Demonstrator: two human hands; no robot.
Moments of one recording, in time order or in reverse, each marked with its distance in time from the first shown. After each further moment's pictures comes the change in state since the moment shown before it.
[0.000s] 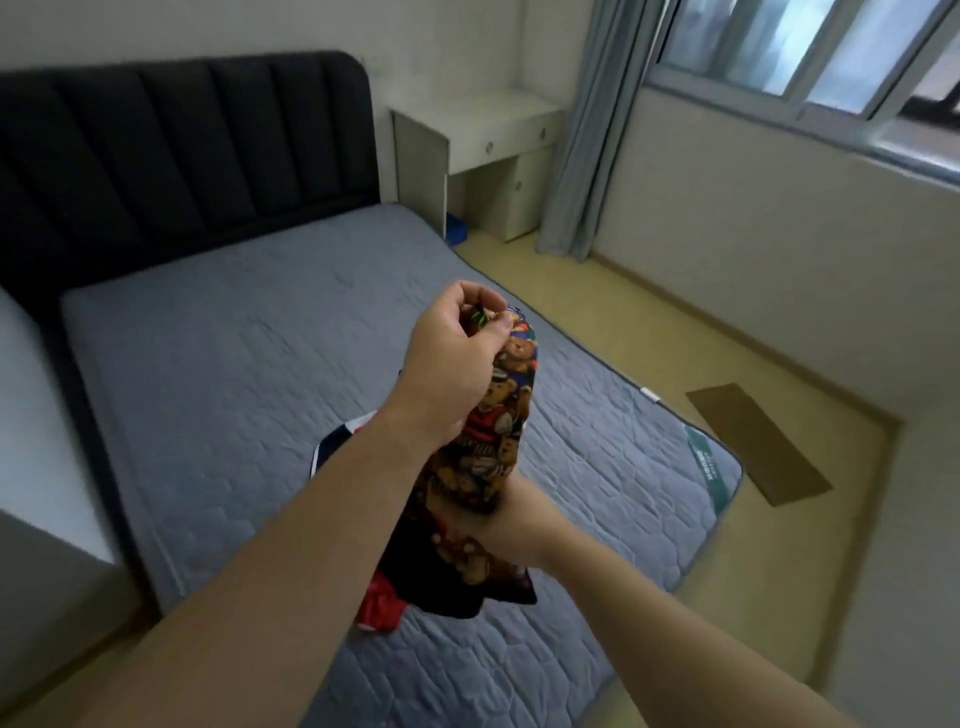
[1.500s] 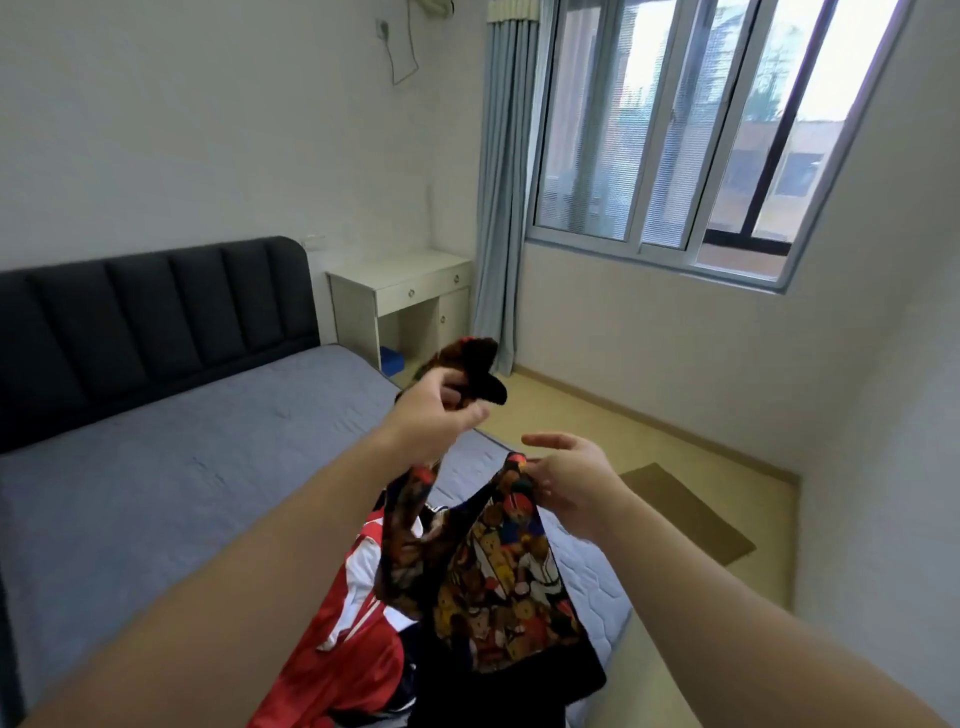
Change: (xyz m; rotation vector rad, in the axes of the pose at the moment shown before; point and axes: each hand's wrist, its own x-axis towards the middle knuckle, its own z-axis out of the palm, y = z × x) left_hand -0.073 0.068 0.122 0.527 -0.373 0.054; right_hand -0.170 0.021 -0.190 0.850 0.462 0.219
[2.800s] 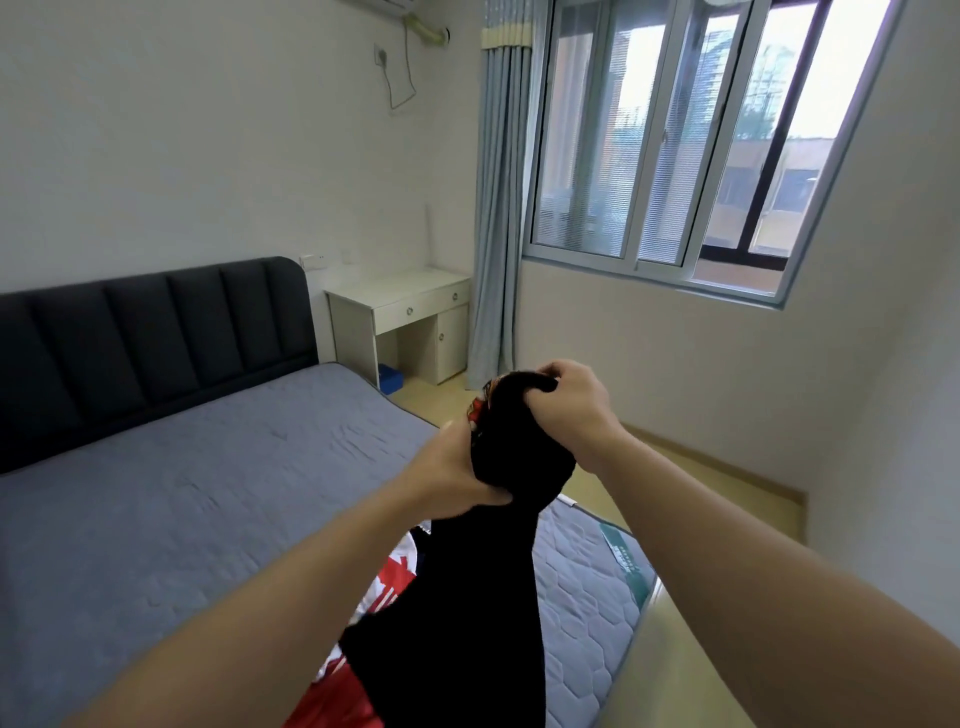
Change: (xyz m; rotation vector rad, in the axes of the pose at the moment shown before) left_hand 0.014 -0.005 0.047 0.072 -0.143 0.162; right_hand 0.037 -0.078 -0.017 -0.601 0.195 -0.572
